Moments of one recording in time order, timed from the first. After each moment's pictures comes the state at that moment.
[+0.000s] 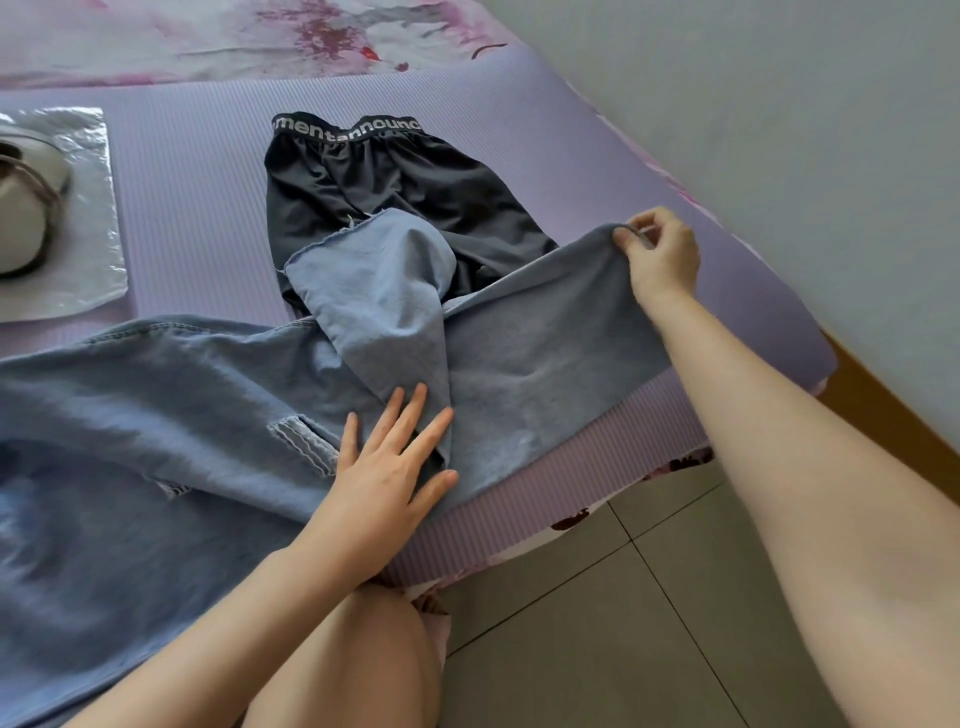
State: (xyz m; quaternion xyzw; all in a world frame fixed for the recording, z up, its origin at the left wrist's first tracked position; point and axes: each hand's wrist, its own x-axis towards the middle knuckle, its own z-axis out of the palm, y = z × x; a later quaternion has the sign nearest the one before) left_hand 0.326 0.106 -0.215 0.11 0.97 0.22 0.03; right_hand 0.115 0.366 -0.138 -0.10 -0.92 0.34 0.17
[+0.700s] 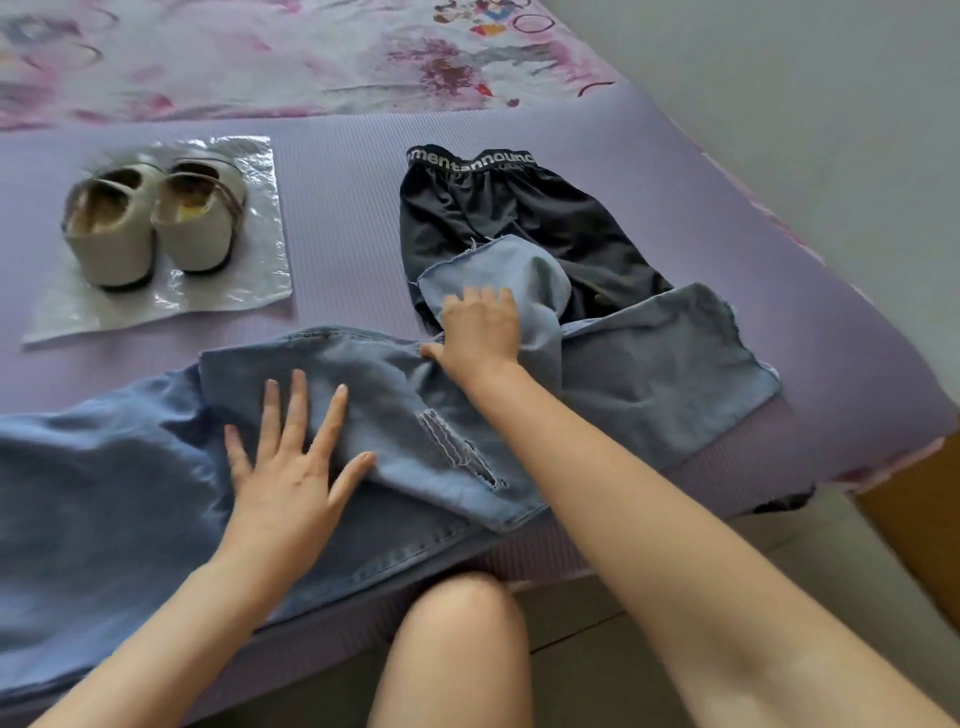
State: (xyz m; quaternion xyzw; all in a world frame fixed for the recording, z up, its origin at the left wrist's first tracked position) left_hand 0.373 -0.038 -0.203 -0.13 0.98 0.13 0.00; right_hand 0.198 0.099 -0.164 0.22 -0.97 -0.02 0.08
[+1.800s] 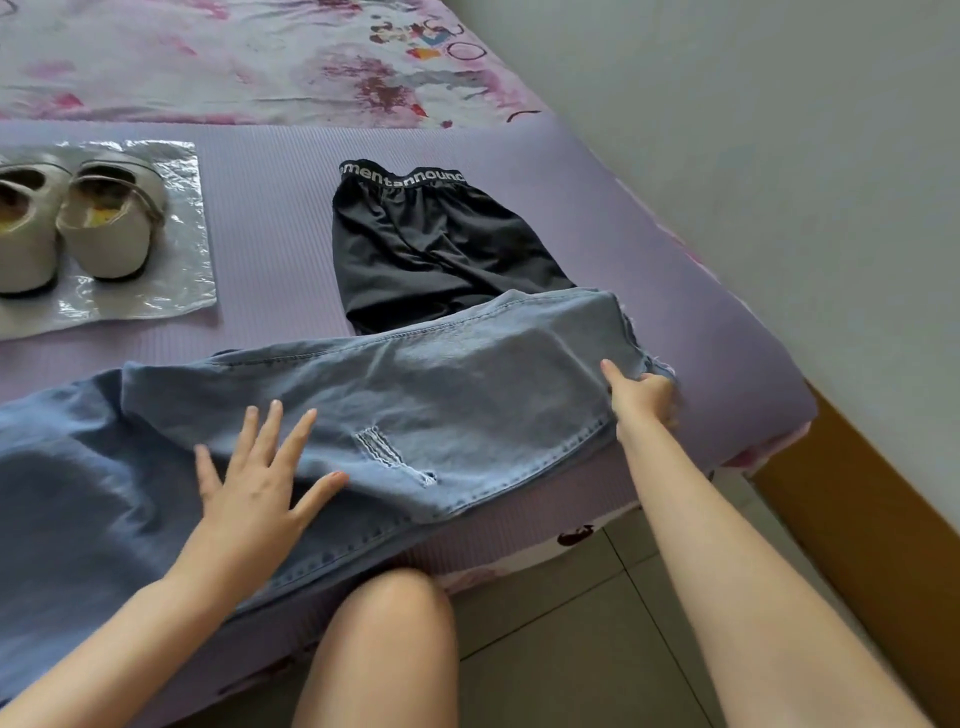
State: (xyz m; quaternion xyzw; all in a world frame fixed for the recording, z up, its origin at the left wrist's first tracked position) left_hand 0.376 -0.006 -0.192 -0.10 0.97 0.22 0.03; right_hand 0.200 0.325 -0.185 -0.38 -0.82 0.42 0.08
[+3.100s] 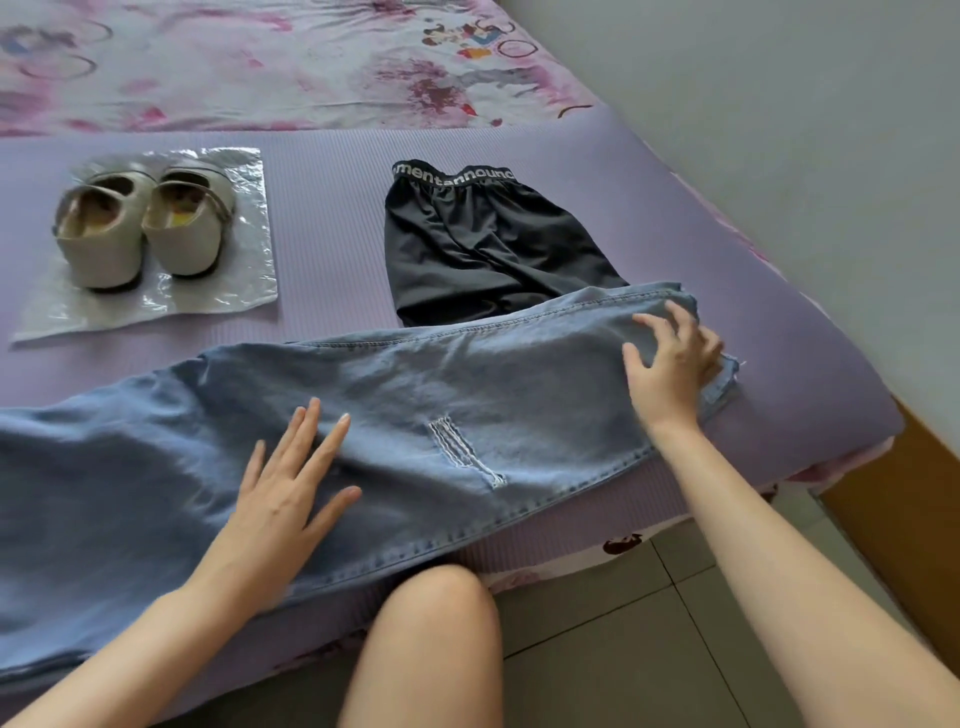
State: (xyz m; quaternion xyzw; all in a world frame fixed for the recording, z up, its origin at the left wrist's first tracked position) left_hand 0.400 -0.033 -0.210 0.00 0.97 0.23 -0.04; right_hand 0.206 0.295 -0.165 -0.02 -0.95 0.23 0.21
